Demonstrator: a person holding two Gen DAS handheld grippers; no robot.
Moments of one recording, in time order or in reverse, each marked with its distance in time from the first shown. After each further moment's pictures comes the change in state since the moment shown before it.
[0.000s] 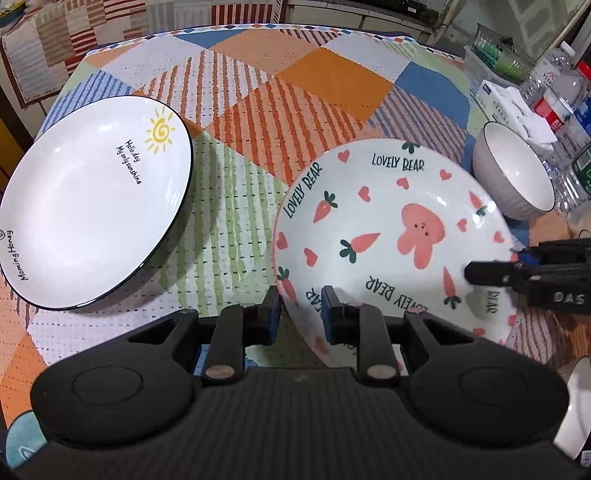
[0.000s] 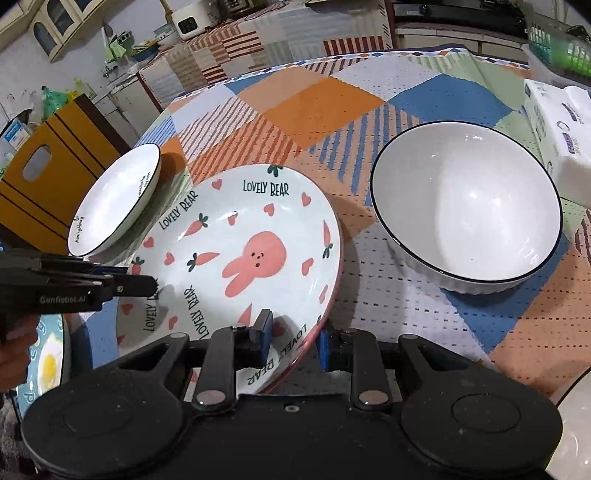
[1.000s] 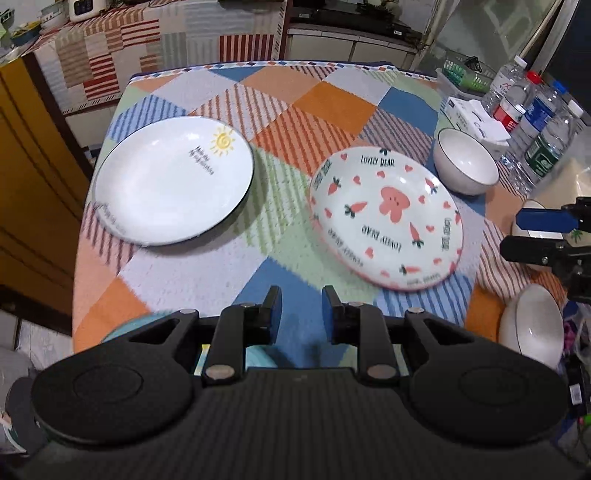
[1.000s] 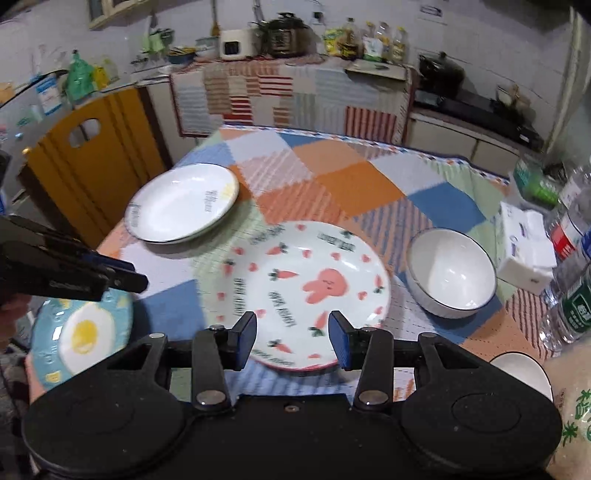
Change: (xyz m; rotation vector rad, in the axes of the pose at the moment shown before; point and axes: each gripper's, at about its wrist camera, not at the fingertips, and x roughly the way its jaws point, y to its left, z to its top) left arm -0.129 0.025 -0.064 0.051 -0.071 0.012; right arm -0.115 0.125 -0.032 -0.247 -0.138 -0.152
